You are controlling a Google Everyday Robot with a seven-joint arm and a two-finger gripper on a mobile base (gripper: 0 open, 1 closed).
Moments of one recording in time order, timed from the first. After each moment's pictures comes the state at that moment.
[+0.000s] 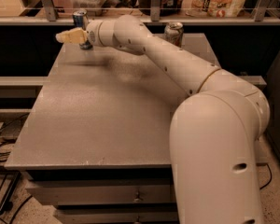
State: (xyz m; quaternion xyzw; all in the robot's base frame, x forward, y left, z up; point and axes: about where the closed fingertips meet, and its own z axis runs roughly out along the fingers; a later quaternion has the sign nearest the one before) arm 0.841 0.221 0.905 -0.31 0.70 0.32 0.55
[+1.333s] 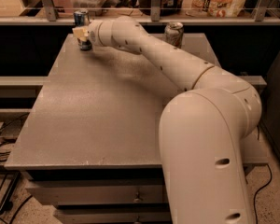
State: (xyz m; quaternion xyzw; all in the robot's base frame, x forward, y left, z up) arm 0.861 0.221 0.896 -0.30 0.71 0.30 0.56
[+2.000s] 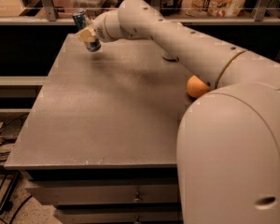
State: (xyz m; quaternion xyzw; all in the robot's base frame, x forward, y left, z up) arm 0.806 0.186 0.919 -0.41 0.71 0.21 0.53
